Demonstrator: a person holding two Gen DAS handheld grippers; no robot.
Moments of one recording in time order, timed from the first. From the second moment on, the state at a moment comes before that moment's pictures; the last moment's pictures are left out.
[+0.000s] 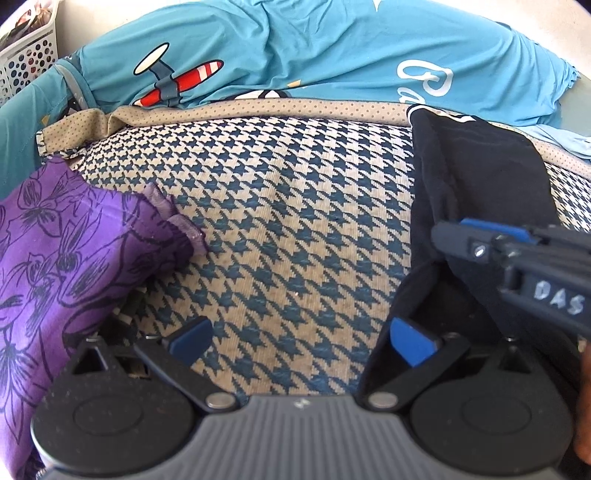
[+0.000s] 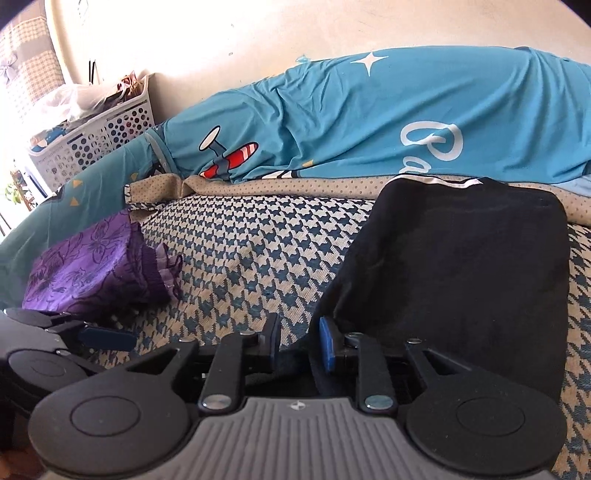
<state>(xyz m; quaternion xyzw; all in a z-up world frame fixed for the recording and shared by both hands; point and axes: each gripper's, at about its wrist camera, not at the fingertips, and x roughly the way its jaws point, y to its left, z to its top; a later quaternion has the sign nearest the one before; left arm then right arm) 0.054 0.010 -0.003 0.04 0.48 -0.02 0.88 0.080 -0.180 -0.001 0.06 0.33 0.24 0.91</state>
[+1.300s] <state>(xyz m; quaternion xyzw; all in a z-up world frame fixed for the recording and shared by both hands) -0.063 -0.019 -0.025 0.05 0.47 -0.08 0.88 -0.136 -0.291 0.000 0.03 0.35 0.01 0.94</state>
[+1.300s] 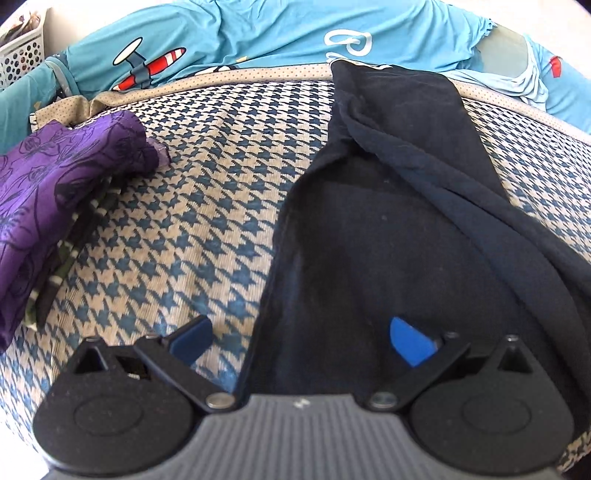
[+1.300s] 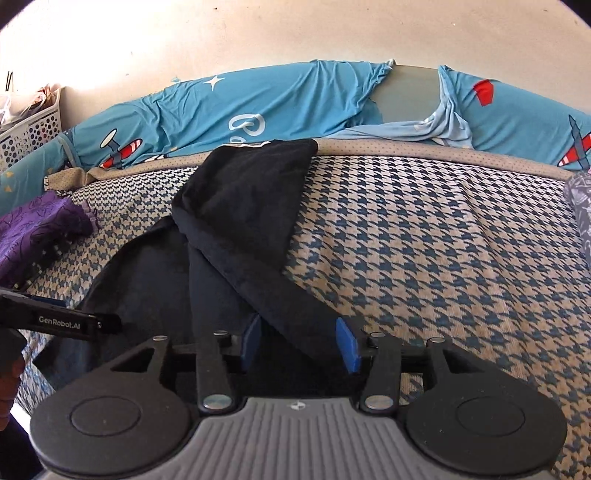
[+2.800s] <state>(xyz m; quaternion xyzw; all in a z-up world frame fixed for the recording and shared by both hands) -0.092 0.018 -0.011 -0.01 0.45 -0.02 0.89 -0.177 -0.239 0.009 0.00 0.32 0.11 0.94</state>
